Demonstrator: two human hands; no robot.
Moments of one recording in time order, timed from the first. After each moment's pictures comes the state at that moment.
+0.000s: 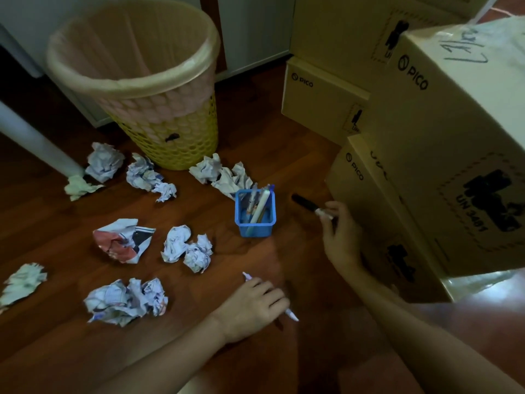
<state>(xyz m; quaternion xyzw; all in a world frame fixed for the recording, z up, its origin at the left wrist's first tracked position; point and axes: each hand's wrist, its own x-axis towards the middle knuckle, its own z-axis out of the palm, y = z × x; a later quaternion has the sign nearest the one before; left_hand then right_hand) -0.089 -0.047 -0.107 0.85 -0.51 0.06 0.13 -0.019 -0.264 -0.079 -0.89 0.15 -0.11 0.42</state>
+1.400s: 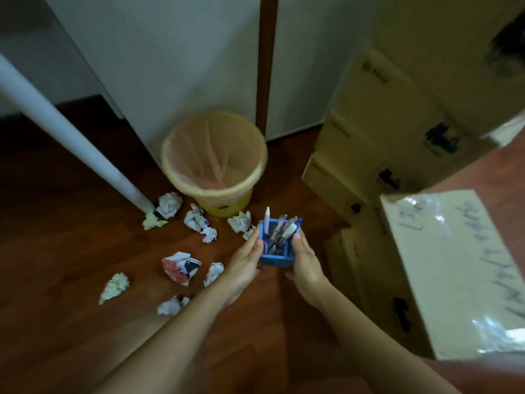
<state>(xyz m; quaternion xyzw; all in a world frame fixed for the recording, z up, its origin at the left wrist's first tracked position) 0.021 -0.025 0.188 0.63 0.18 -0.26 0.71 0.033 -0.161 0.187 -0.65 0.21 0.23 0.69</state>
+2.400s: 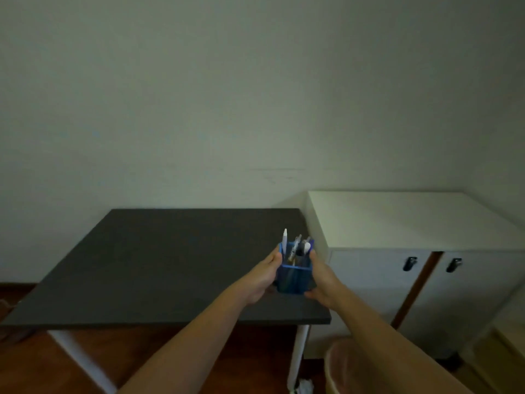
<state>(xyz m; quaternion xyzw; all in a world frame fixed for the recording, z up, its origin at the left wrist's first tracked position) 0.012 0.385 0.871 0.70 0.14 -0.05 0.70 0.072 0.252 0.879 -0.67 0.03 0.33 0.67</state>
